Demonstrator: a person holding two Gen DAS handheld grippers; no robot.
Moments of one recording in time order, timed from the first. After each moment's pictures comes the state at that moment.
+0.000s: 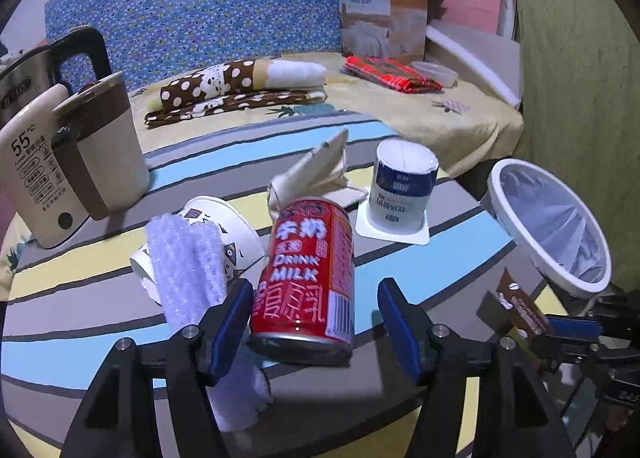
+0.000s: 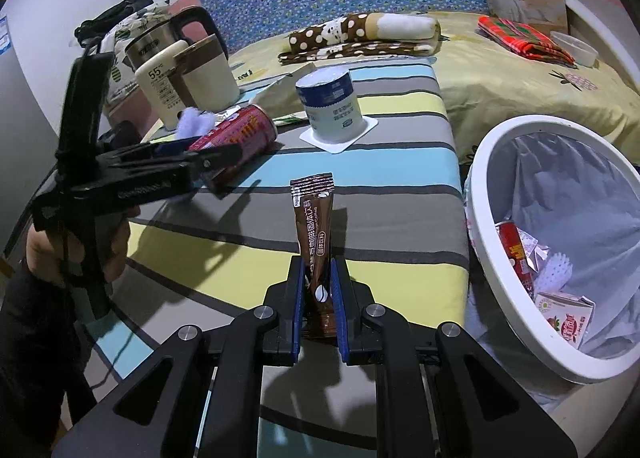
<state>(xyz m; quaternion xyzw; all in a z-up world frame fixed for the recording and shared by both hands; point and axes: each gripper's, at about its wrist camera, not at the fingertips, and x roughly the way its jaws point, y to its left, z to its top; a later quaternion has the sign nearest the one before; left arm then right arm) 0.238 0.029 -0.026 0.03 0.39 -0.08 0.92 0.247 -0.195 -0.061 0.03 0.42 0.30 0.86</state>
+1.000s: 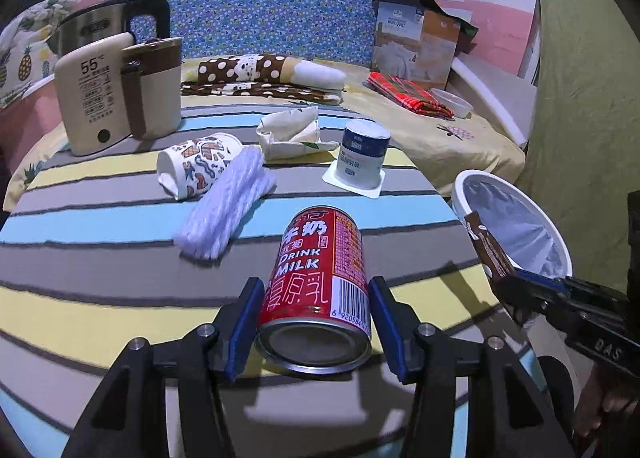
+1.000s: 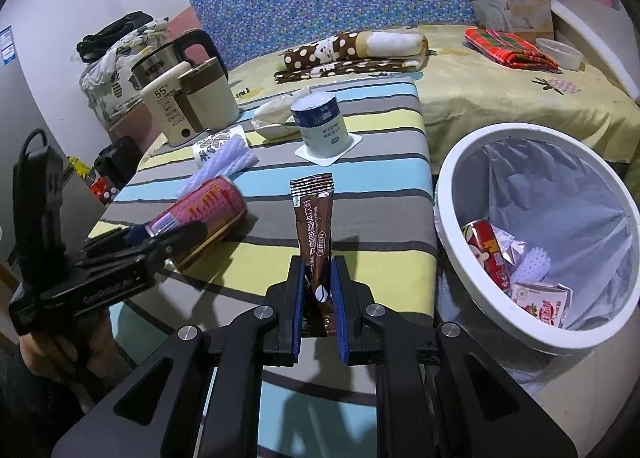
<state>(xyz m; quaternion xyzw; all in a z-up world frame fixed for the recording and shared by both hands) 0.137 0.009 -0.022 -0.07 0.37 -0.04 0.92 0.231 -0.216 -0.048 0.04 0.39 0.29 0.87</state>
